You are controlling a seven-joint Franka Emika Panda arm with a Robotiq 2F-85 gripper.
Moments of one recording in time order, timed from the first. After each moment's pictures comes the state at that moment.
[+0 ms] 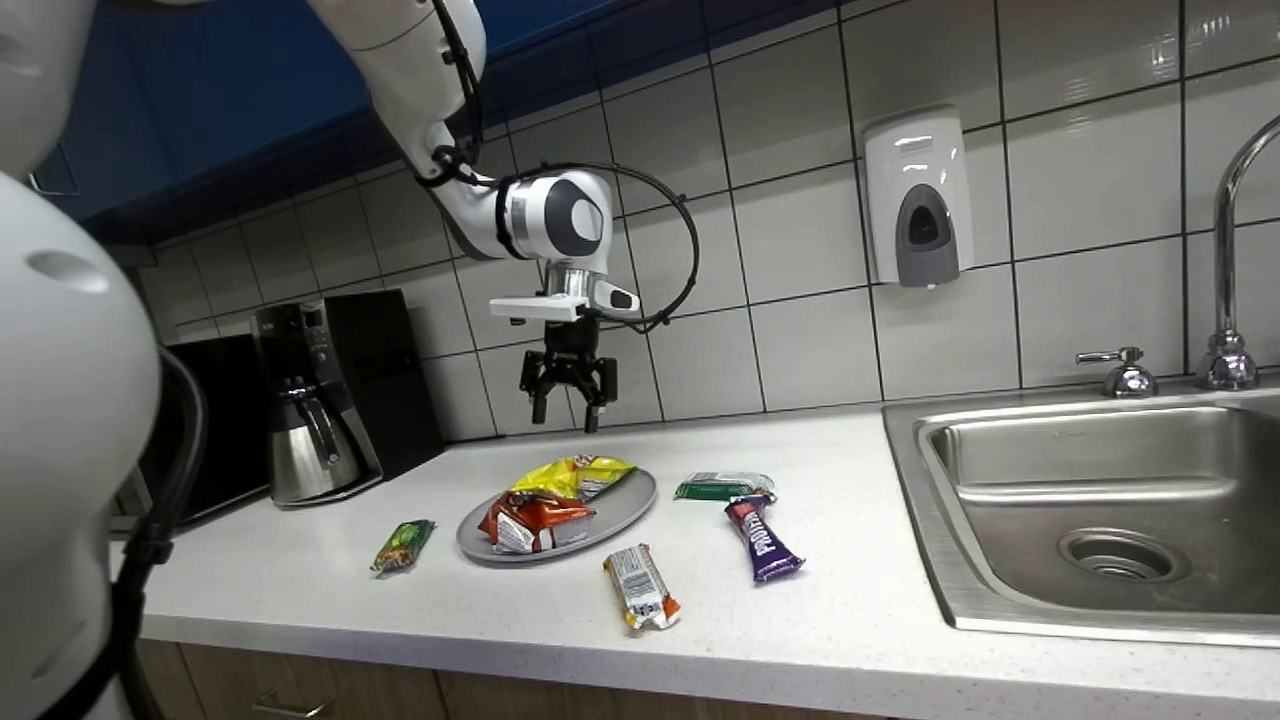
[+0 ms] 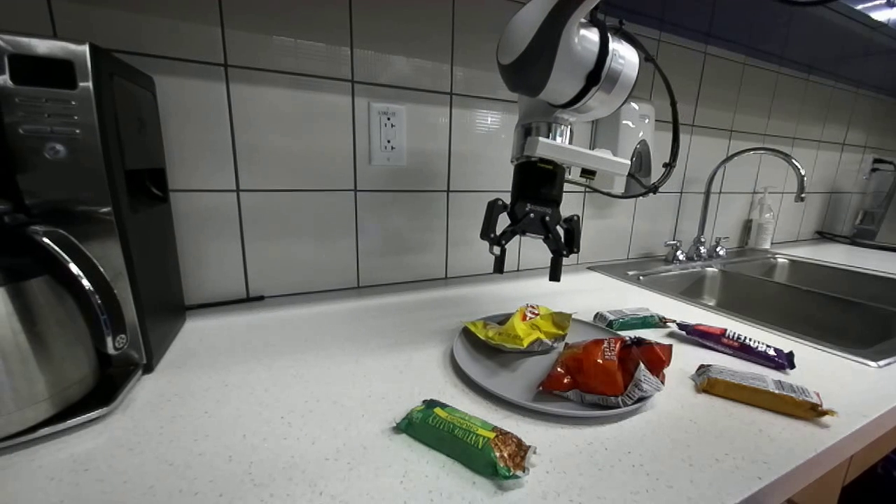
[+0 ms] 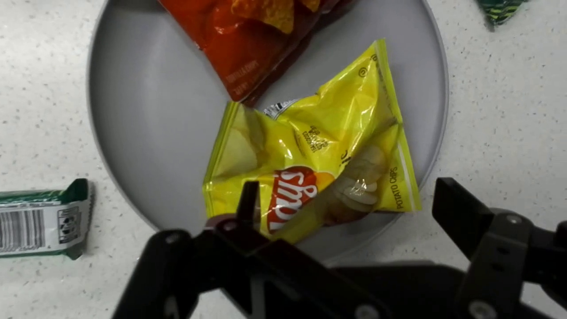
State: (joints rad) arm 0.06 0.44 0.02 -1.78 0.24 2.01 0.07
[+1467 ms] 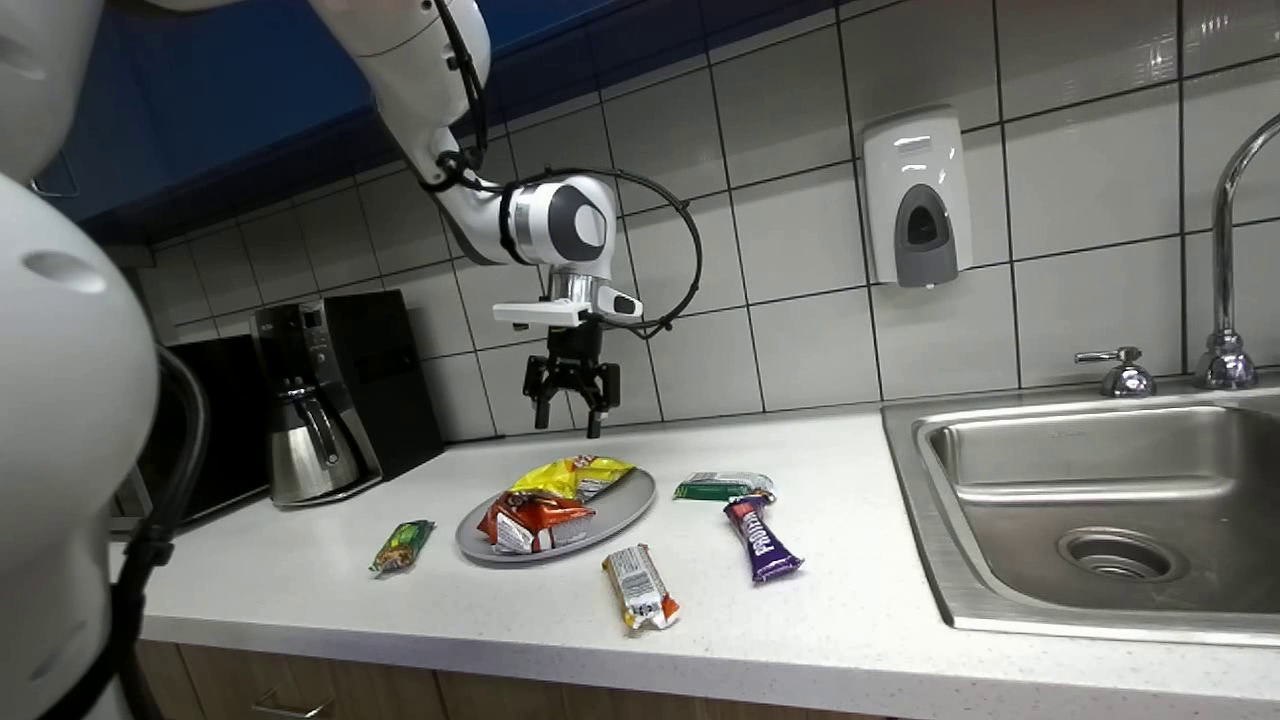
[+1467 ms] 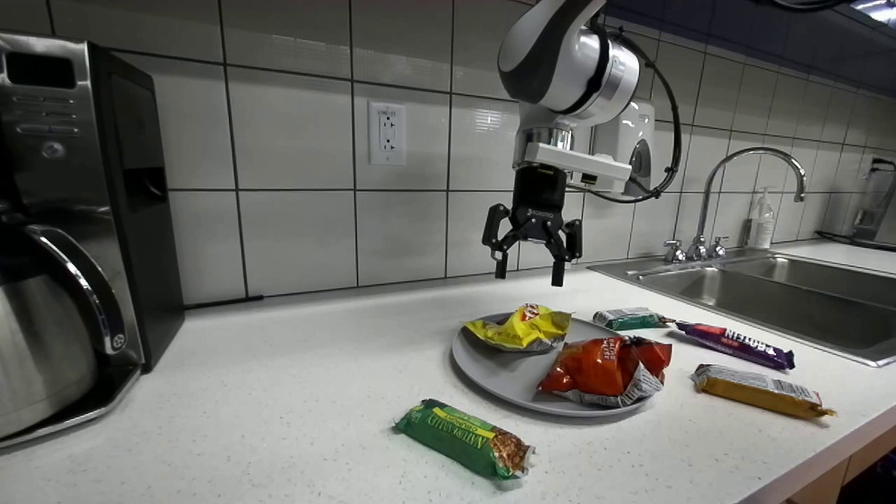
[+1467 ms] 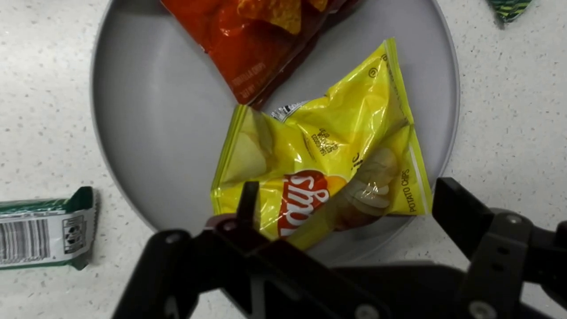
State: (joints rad) arm 0.06 0.45 0.02 -1.78 0.24 2.01 0.08
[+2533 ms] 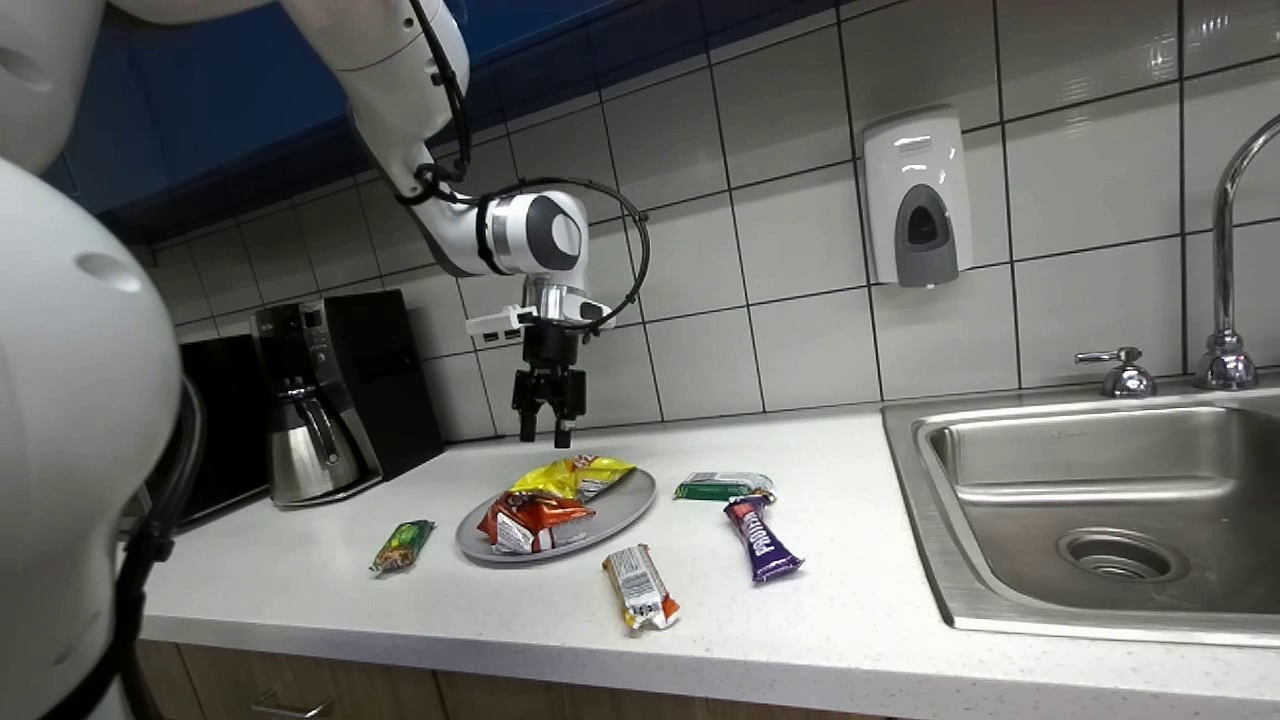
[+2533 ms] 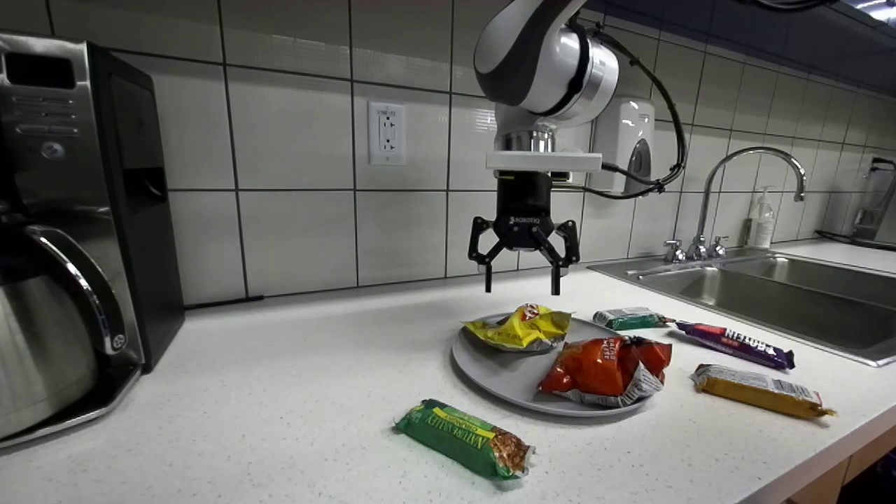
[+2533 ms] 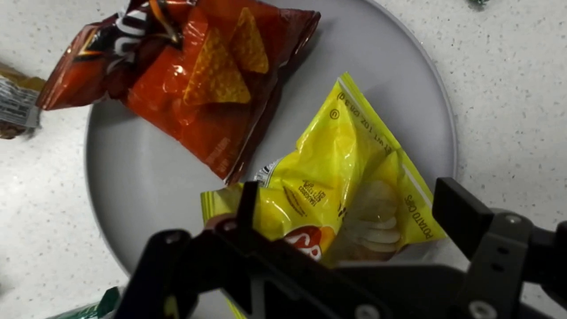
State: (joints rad) arm 0.13 0.47 0.01 -1.77 0.19 1.96 0.48
